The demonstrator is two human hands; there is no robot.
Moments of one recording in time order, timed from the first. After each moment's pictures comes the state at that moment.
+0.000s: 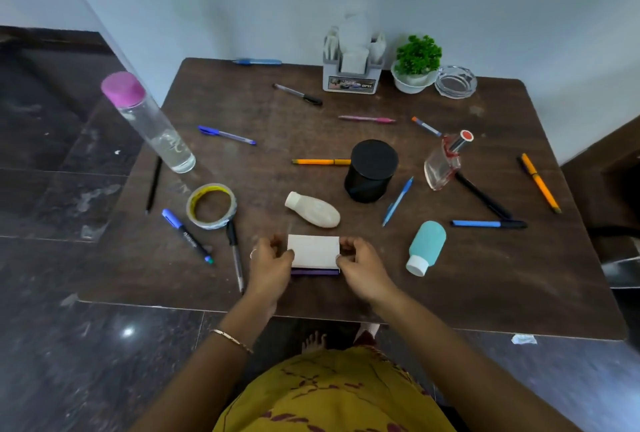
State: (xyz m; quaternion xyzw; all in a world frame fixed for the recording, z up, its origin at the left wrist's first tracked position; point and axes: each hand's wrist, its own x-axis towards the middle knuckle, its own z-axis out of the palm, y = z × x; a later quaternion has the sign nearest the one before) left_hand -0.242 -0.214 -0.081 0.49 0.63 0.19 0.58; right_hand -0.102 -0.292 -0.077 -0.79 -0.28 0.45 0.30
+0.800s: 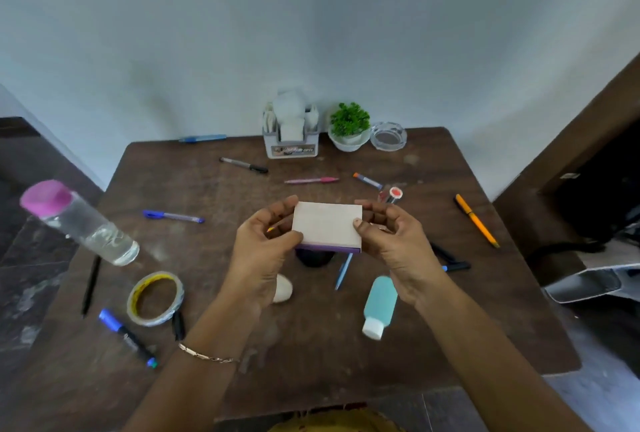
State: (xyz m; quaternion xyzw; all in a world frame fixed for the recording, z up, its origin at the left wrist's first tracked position) left_hand -0.133 -0.181 0.047 0.49 0.43 0.31 0.69; right_hand 0.006 -0.290 0.046 -0.64 -0.17 0.38 0.65
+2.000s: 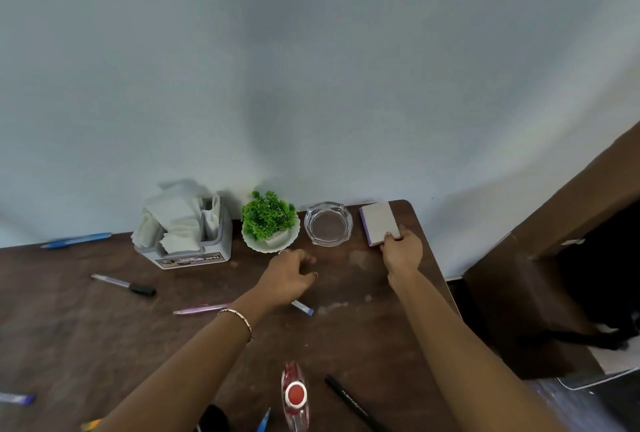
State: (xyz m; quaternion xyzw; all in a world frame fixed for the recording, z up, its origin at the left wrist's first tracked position) left_hand 0.197 -0.042 -0.071 0.86 0.35 -0.03 0.37; right_hand 0.382 -0.153 -0.104 -0.82 0.02 0.21 0.54
